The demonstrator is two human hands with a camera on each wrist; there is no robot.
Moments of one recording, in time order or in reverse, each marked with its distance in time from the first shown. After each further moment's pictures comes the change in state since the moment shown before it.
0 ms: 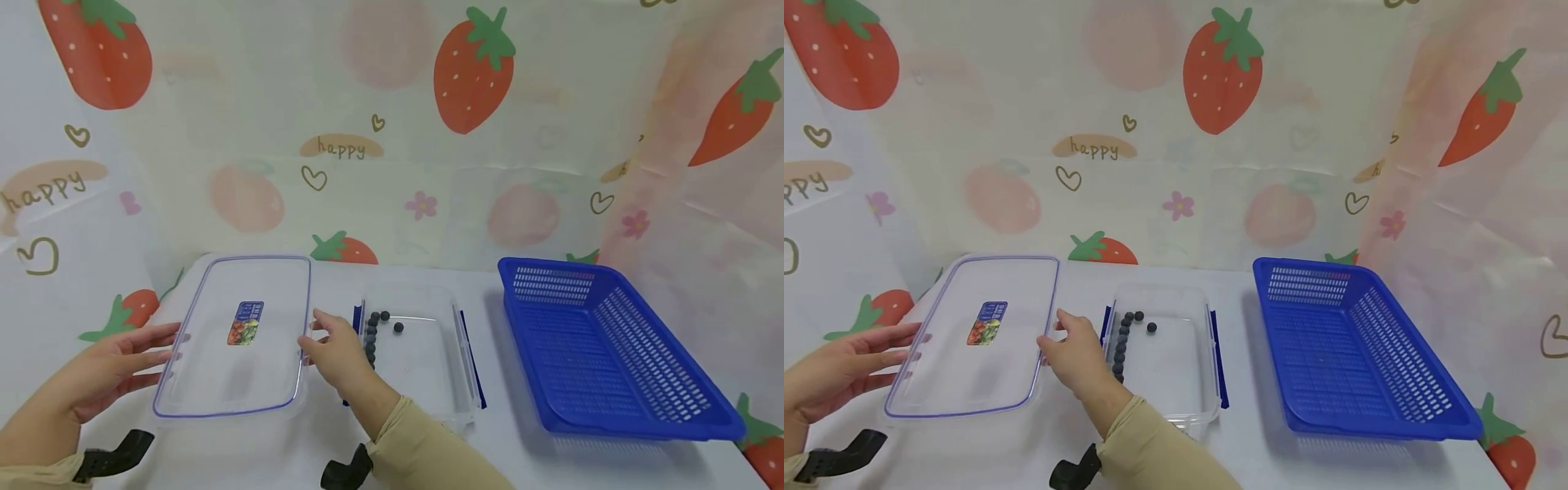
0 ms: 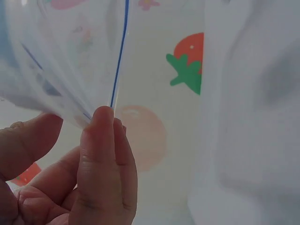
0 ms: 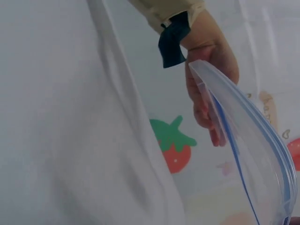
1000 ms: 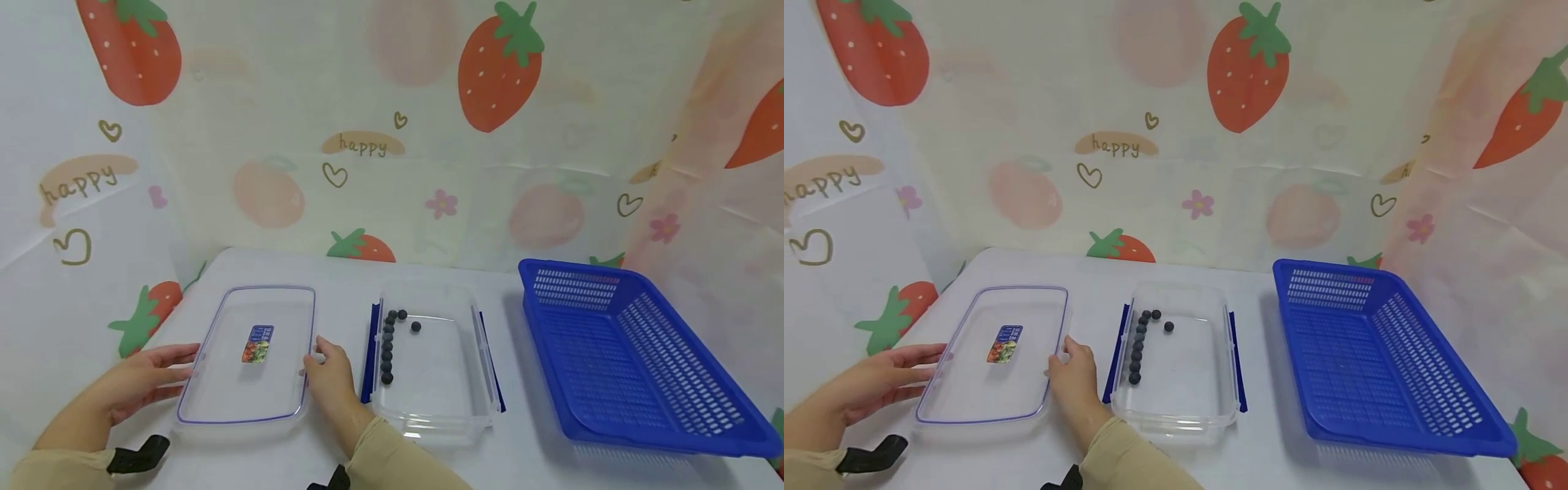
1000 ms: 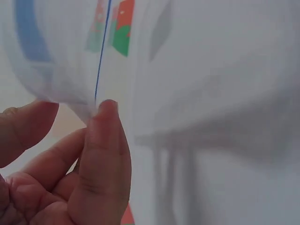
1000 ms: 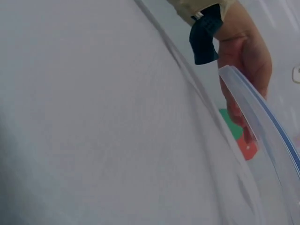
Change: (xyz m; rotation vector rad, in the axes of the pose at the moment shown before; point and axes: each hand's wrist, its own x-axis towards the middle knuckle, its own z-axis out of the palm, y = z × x) left_hand 0.004 -0.048 -0.012 0.187 0.070 -0.272; right_hand 0.021 0.065 0.067 0.130 0.129 0.008
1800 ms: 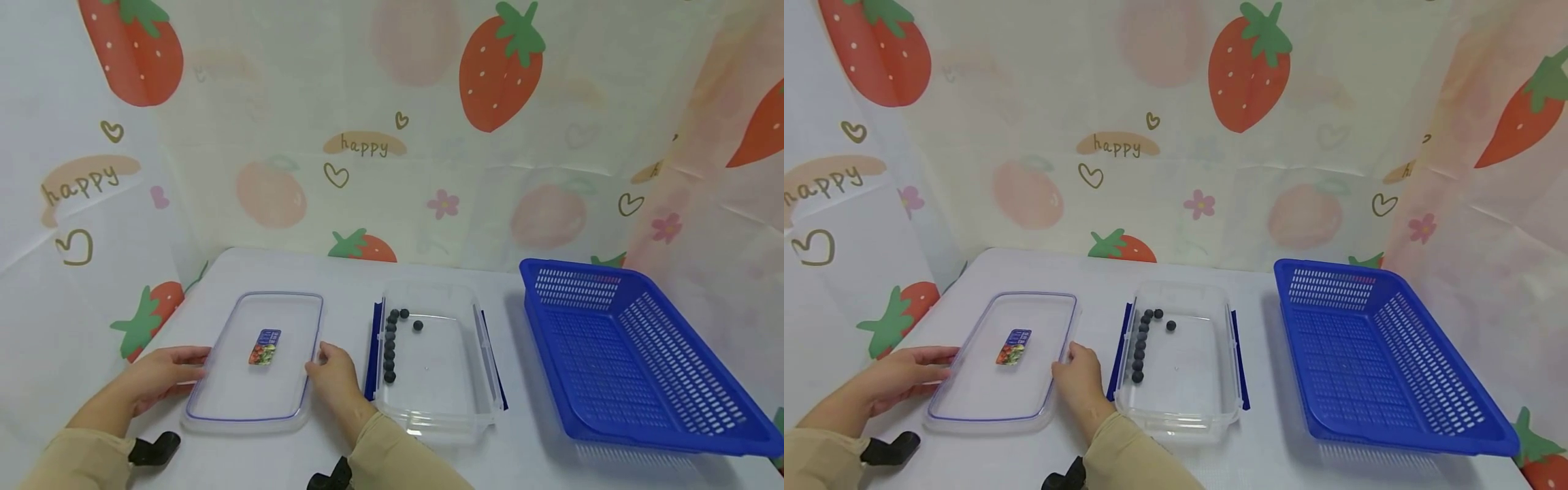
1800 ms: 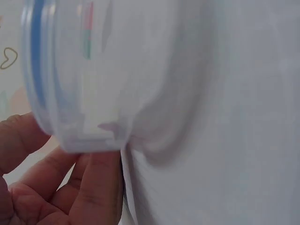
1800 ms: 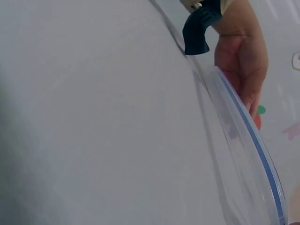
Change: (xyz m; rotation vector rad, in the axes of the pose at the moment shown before) left_hand 0.019 -0.003 0.008 0.069 0.009 -0.027; right_hand 0.014 0.009 -0.003 -0.285 -0.022 -0.051
